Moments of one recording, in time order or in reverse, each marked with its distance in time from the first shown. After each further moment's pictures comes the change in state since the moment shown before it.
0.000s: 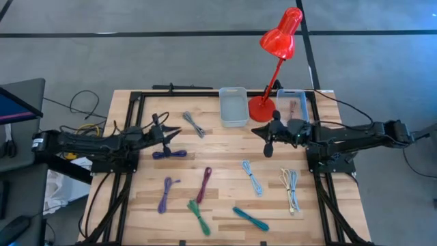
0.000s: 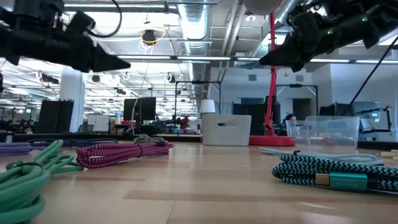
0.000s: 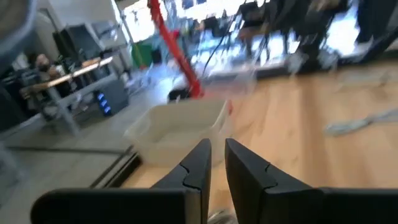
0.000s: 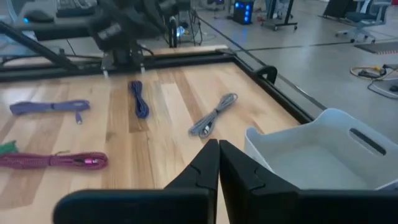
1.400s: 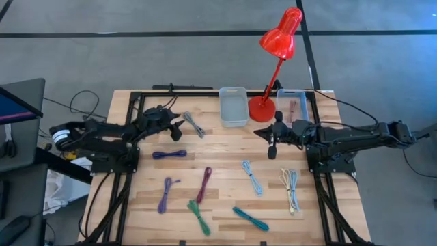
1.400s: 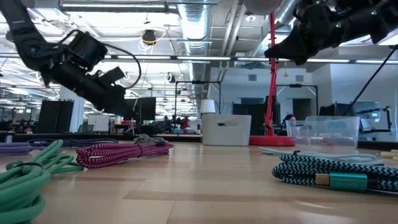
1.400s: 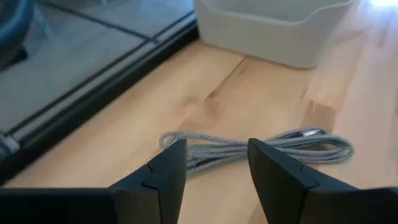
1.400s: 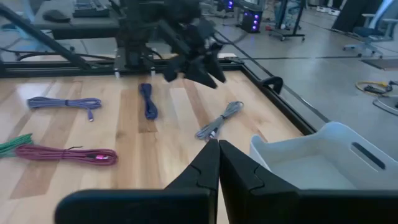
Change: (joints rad) left arm 0.476 0.584 0.093 0.117 0.244 -0.212; right arm 0.046 -0.078 0.000 -0.057 0.003 -0.052
